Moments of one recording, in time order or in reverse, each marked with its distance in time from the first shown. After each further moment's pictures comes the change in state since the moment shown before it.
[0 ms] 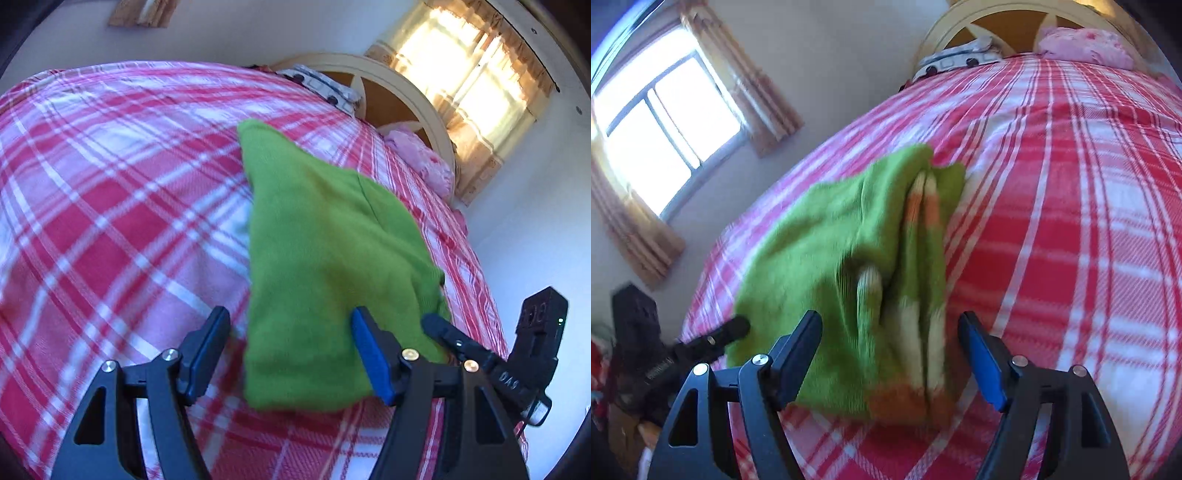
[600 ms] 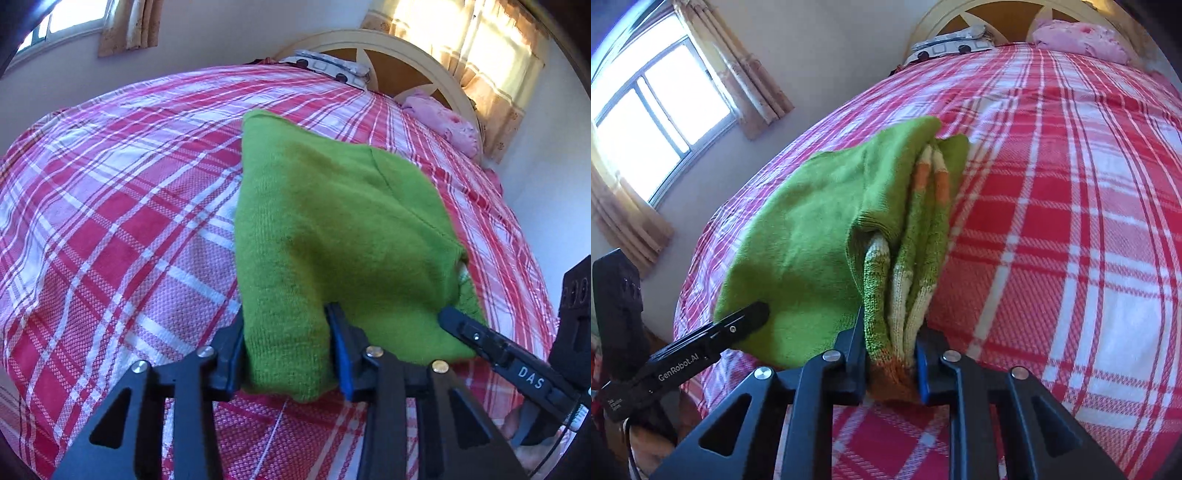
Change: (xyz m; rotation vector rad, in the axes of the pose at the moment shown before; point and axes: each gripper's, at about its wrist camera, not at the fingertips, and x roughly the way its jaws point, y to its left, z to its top) left arm 0.000 -0.031 -0.008 0.141 0.051 0.204; right arm -0.012 0.007 -0.023 0.056 0.072 -0.018
